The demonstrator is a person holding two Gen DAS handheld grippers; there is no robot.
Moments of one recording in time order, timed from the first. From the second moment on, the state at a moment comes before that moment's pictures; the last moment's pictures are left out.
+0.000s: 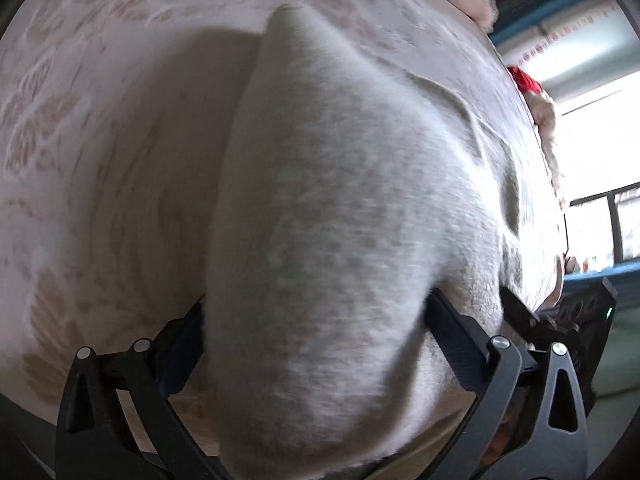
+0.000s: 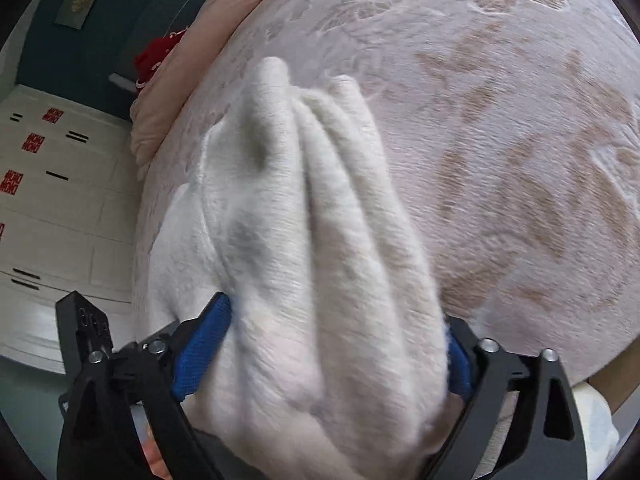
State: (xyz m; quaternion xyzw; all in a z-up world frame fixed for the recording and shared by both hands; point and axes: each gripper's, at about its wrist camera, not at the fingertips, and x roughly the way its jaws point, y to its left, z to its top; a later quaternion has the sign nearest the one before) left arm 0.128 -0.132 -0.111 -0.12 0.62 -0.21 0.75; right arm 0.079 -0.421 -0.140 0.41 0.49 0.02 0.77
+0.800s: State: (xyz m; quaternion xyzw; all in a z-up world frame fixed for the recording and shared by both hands) left arm 0.046 -0.120 0.112 0.01 0.43 -0.27 0.86; right arm -0.002 -0.363 0.084 0.29 0.32 0.04 0.90
